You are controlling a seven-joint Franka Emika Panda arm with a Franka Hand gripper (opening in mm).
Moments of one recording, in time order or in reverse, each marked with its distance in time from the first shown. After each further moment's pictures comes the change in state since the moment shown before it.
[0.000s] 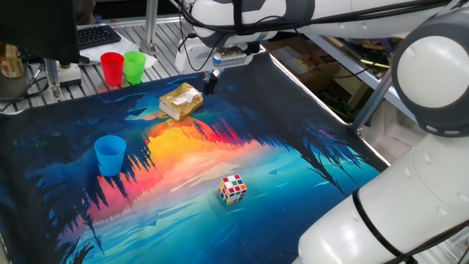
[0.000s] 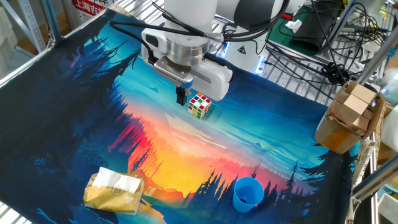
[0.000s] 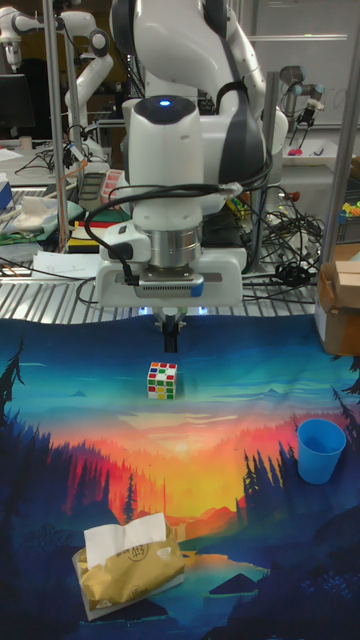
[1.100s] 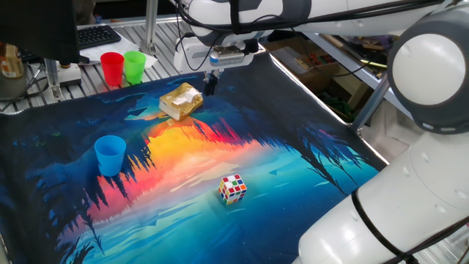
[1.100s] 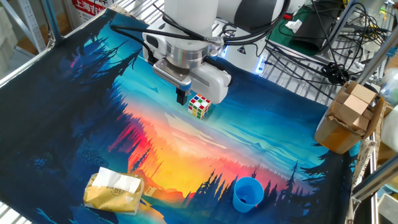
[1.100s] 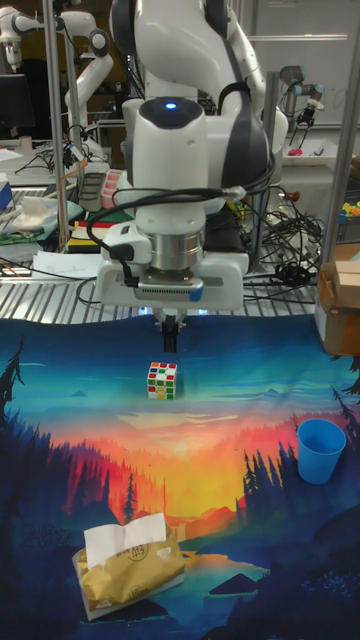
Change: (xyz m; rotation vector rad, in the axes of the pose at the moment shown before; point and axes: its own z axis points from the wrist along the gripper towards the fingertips) arm 0.001 0.000 0.001 0.023 0.036 0.058
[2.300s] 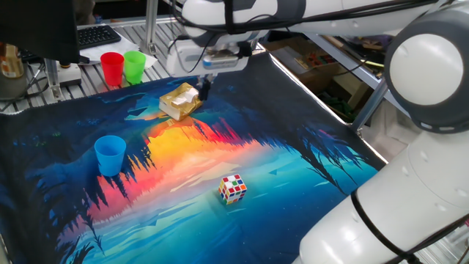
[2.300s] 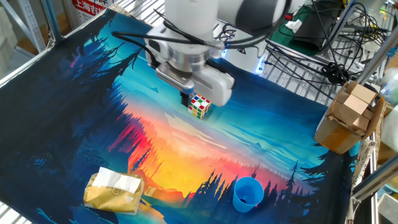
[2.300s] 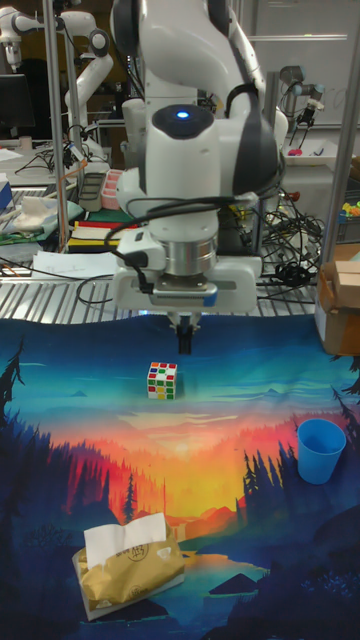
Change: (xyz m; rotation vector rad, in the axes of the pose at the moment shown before) arm 0.006 0.022 0.008 -0.028 0.033 0.013
